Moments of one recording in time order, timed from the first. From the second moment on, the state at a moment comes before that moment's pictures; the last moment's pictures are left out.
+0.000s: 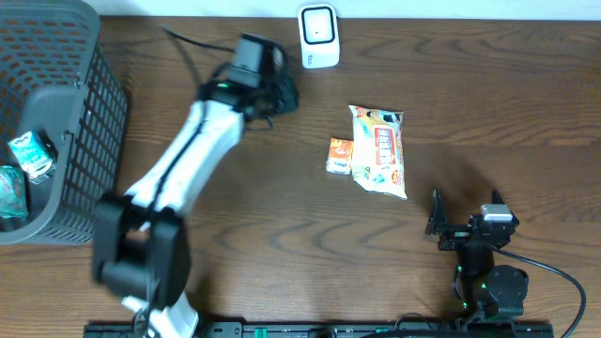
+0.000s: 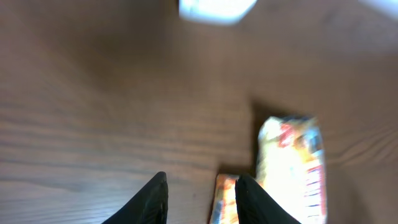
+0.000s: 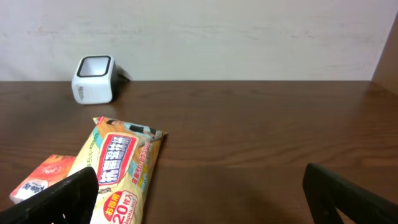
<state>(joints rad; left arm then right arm) -0.32 1.84 1.48 -0.53 0.22 -0.54 0.00 0.01 0.01 -0.07 0.01 0.01</state>
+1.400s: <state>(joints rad) 0.63 1.44 1.48 -0.82 -0.14 -0.45 0.00 0.01 0.01 -0.07 0.01 0.01</state>
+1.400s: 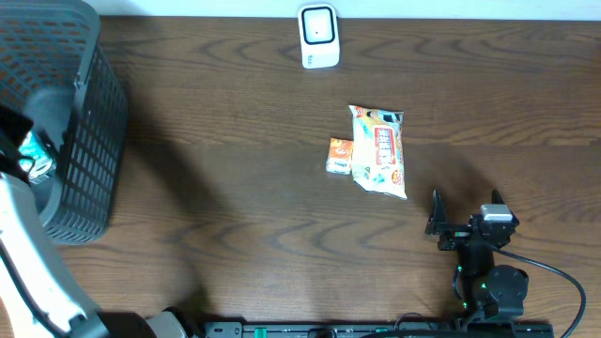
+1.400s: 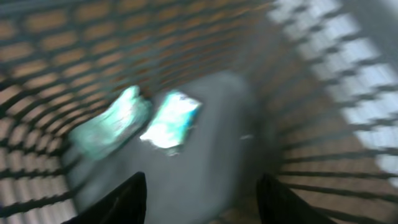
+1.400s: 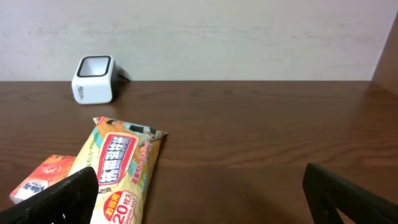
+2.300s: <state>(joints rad) 0.68 1.89 1.48 -0.62 -0.24 -0.22 0.00 0.01 0.01 -0.07 0.01 0.01</state>
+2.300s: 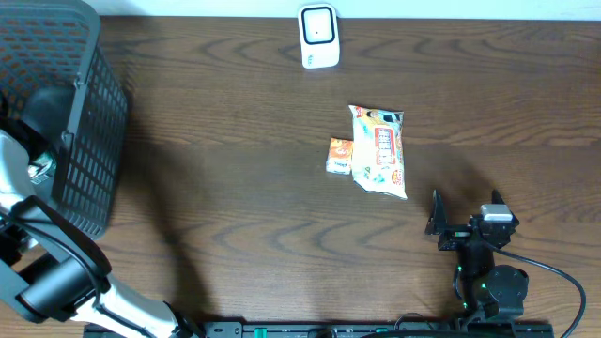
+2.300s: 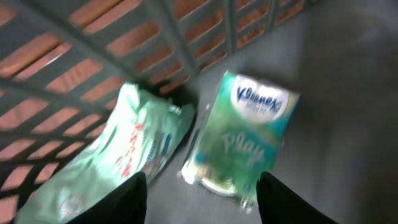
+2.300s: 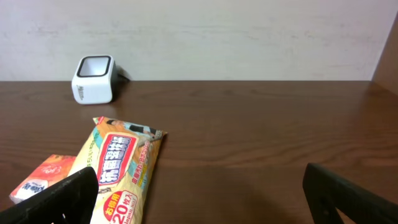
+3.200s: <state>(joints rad) 0.68 2.01 1.48 -0.55 -0.14 -0.12 0.00 0.01 0.01 -0.07 0.01 0.01</state>
